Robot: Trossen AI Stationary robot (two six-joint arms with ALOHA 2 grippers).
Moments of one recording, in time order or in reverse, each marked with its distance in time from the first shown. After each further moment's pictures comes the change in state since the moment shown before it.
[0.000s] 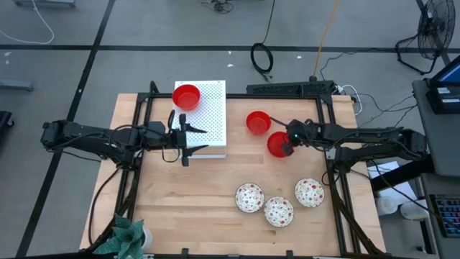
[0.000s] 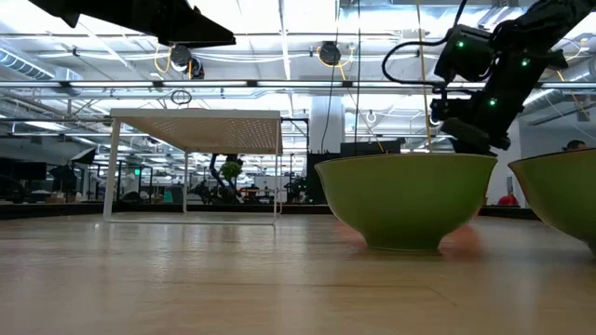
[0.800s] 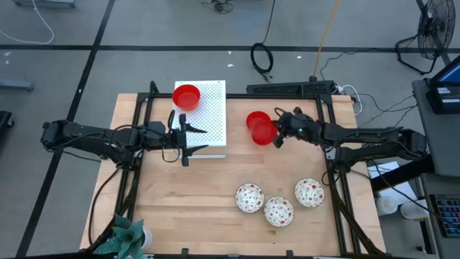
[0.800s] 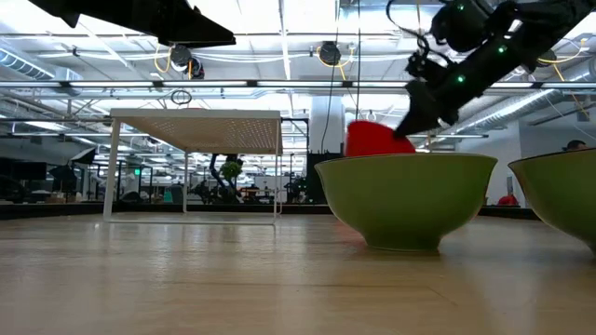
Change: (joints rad) left arm 0.000 0.000 0.000 0.000 0.000 0.000; right arm 0.001 0.000 0.000 0.524 0.031 -0.282
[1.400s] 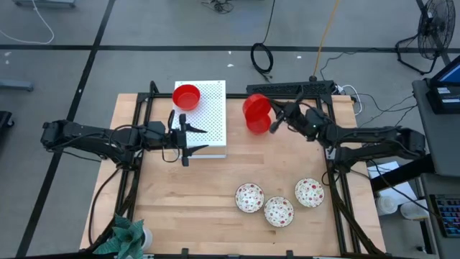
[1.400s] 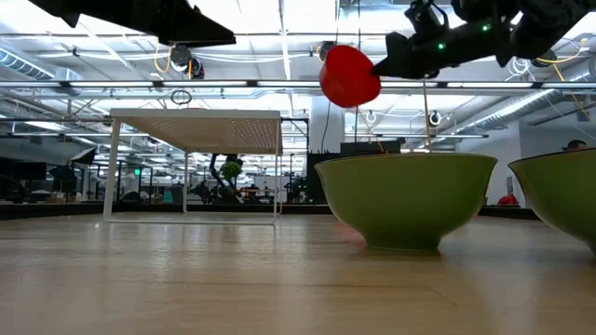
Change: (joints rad) left arm 0.000 0.000 0.000 0.004 0.000 0.005; right arm 0.000 0.031 0.000 0.618 0.074 -0.327
